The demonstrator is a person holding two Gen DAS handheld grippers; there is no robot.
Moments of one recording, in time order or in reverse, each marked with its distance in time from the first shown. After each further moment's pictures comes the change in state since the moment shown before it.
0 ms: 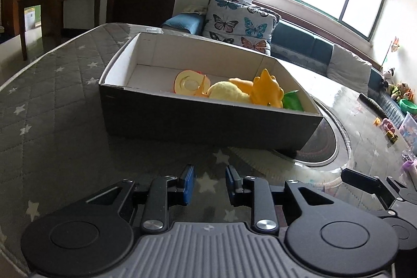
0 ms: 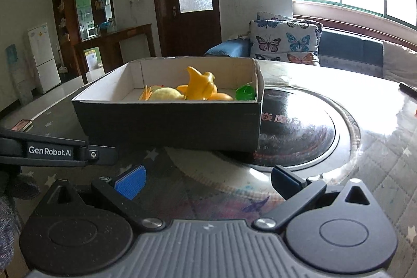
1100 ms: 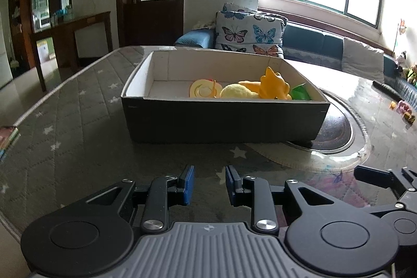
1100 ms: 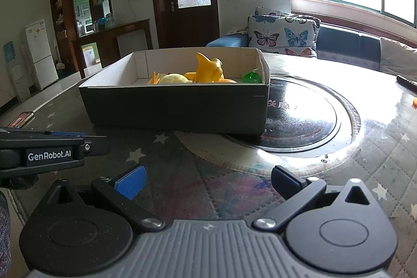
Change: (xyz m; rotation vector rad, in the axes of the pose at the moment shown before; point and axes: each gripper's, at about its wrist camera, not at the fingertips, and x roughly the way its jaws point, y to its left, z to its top) left arm -0.020 -0.013 -0.016 0.130 -0.082 0.139; right arm -0.007 0.012 -0.012 0.006 0.018 -0.011
